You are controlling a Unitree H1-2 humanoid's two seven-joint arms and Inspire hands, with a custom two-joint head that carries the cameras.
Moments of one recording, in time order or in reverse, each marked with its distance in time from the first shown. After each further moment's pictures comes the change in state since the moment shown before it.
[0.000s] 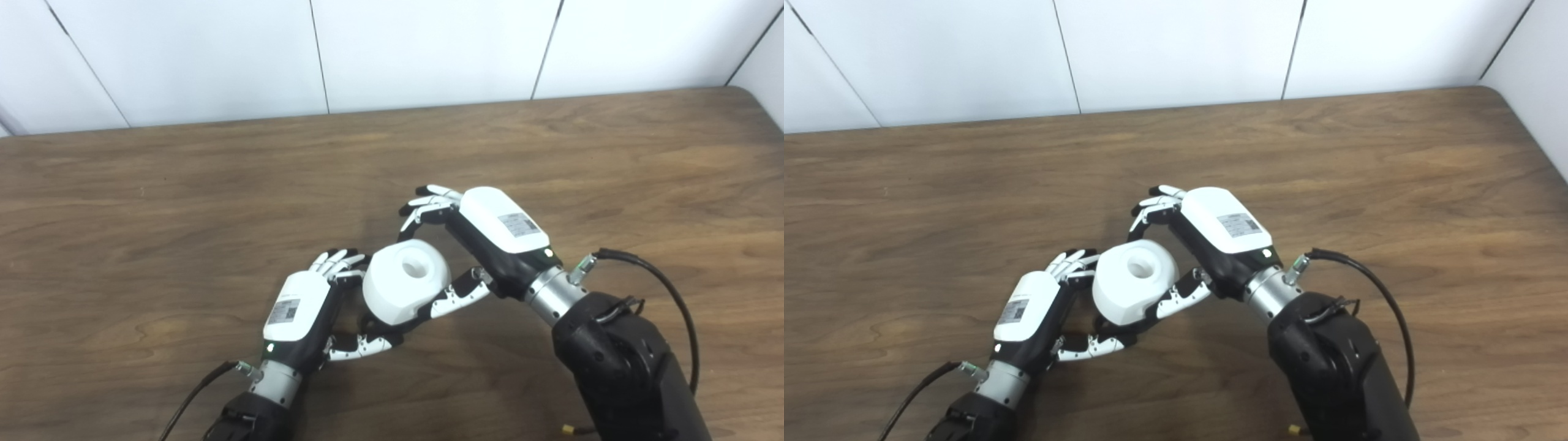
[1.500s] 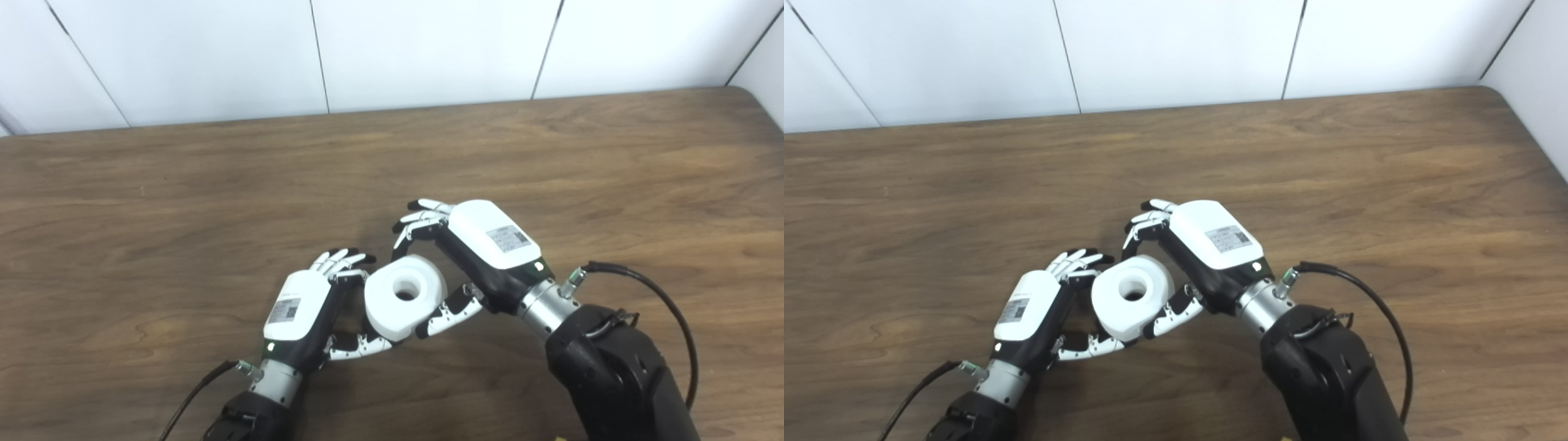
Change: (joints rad) left arm -0.002 0.000 -0.002 0.000 0.002 -0.001 0.001; right arm 0.035 0.031 0.024 -0.013 -0.063 -0.060 0.026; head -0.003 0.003
